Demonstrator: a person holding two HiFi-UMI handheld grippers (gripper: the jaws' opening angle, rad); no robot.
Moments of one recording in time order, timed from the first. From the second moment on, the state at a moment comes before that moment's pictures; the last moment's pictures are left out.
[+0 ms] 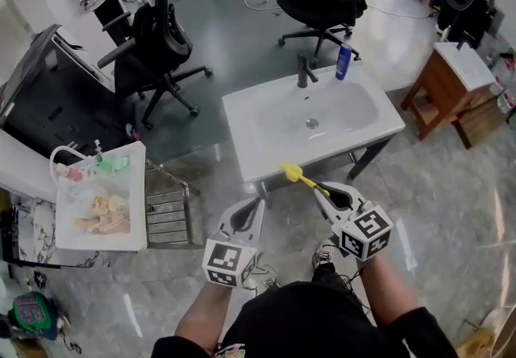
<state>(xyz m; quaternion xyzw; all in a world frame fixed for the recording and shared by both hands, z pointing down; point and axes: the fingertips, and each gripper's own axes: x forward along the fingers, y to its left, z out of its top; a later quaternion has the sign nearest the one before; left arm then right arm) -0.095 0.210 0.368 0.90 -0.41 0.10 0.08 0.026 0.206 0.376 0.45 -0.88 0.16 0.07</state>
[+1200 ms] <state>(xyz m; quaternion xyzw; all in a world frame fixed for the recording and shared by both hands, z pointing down) -0.114 0.266 0.362 0.94 -0.33 0.08 0.08 0.009 0.282 0.366 0.53 -0.83 0.14 0.06</state>
